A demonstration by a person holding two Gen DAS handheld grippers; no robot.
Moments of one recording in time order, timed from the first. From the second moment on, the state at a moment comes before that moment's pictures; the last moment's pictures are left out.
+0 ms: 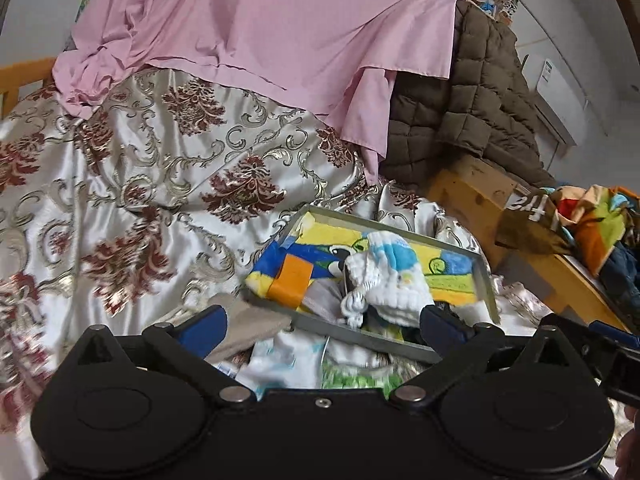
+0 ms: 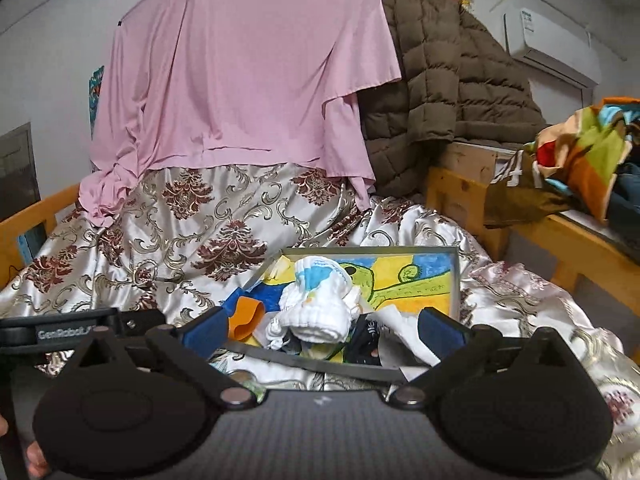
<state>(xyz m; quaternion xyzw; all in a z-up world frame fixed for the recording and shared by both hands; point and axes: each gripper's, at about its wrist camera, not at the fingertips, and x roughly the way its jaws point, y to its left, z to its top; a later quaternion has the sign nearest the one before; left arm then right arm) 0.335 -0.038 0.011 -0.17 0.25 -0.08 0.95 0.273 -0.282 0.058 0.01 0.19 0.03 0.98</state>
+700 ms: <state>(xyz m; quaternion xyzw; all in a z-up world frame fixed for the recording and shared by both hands) 0.207 0.006 -0.023 -0.14 0.27 -0.05 0.95 0.160 -0.235 0.002 0.05 0.15 0.00 0.99</state>
